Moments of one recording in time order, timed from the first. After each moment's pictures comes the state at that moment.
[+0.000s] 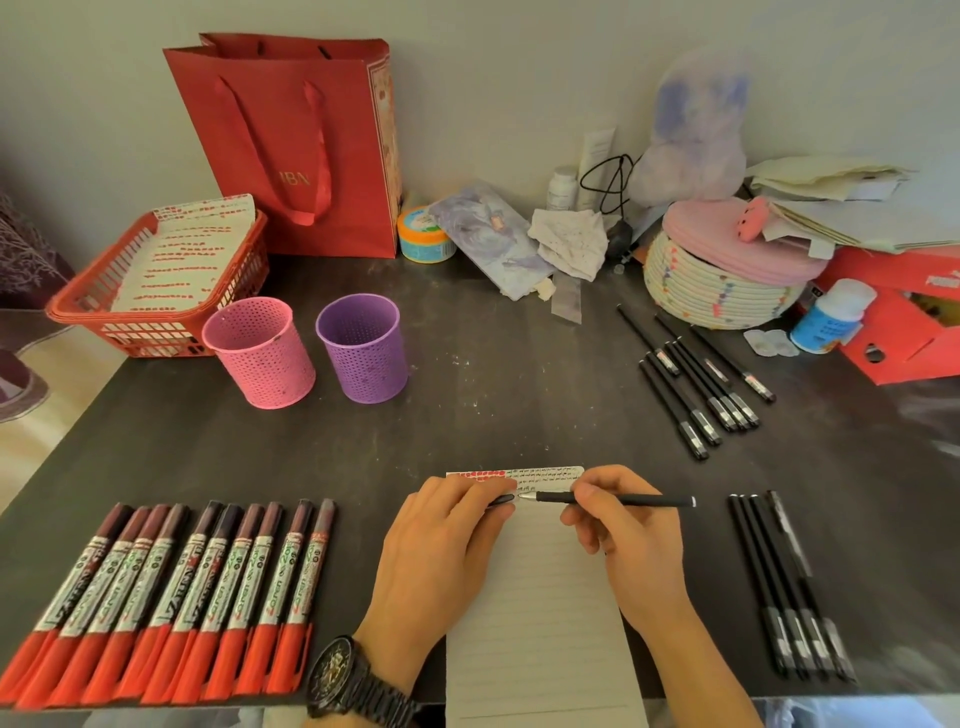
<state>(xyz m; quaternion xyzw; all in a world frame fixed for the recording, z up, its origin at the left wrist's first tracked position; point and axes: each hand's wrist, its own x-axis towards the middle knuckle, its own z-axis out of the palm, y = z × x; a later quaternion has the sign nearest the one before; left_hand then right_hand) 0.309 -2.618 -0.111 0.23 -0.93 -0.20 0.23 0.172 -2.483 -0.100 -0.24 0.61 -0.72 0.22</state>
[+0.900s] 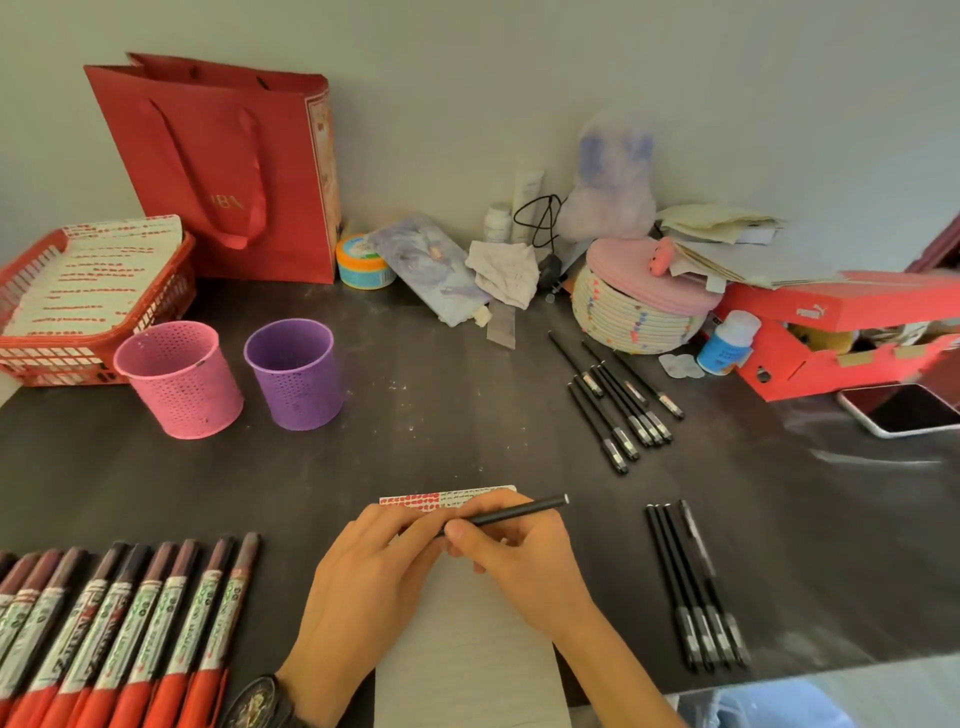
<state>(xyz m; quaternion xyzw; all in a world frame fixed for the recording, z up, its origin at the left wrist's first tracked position) 0.309 -2.621 -0.120 0.15 -0.93 -0.16 0.29 0.186 -2.492 -0.084 -0.34 0.67 -0.60 0.26</state>
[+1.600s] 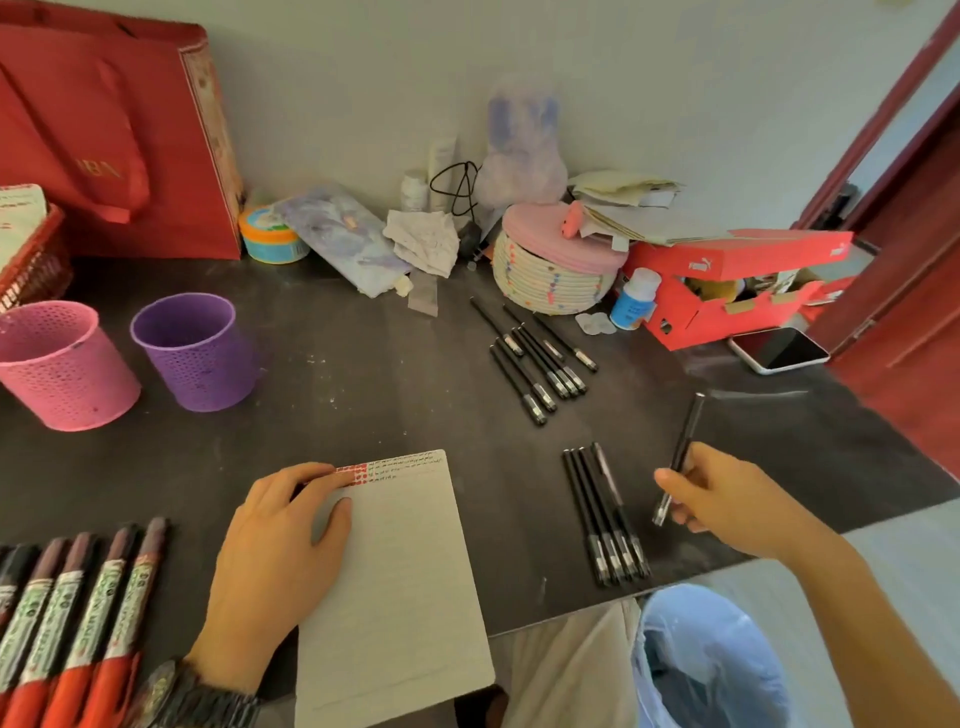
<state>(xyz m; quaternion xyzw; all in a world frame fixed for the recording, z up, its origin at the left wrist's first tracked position) 0.309 -2.626 -0.122 0.29 -0.92 -0.21 0.17 0.058 -2.293 -0.041 -0.18 0.94 -0.22 0.20</state>
